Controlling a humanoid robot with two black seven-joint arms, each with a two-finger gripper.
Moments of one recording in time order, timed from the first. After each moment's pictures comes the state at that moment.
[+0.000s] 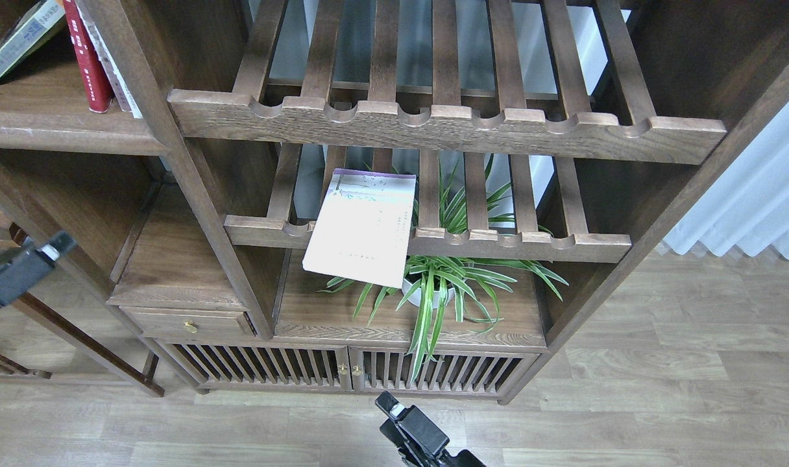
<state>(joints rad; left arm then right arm) 0.16 0.66 -1.44 -1.29 0.03 -0.49 0.22 -0.26 0.01 0.79 1.13 0.06 0.58 -0.05</state>
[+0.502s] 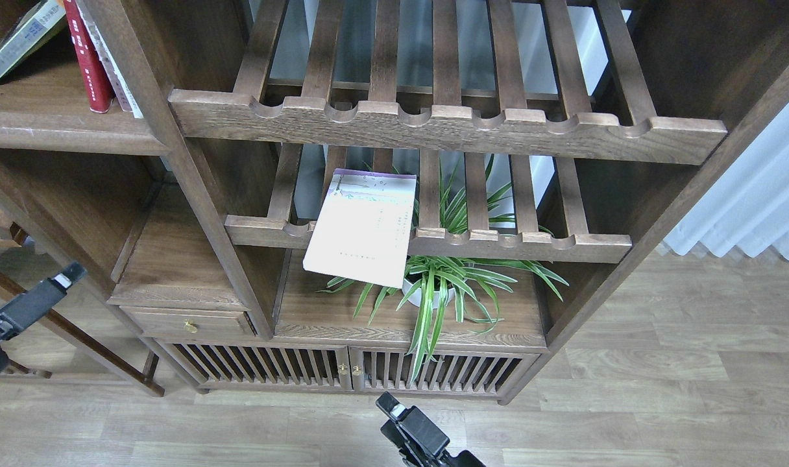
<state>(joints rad) 0.21 0.59 -1.43 -1.26 0.03 -0.49 0.22 -0.26 0.01 0.79 1.12 0.06 0.58 -0.05</state>
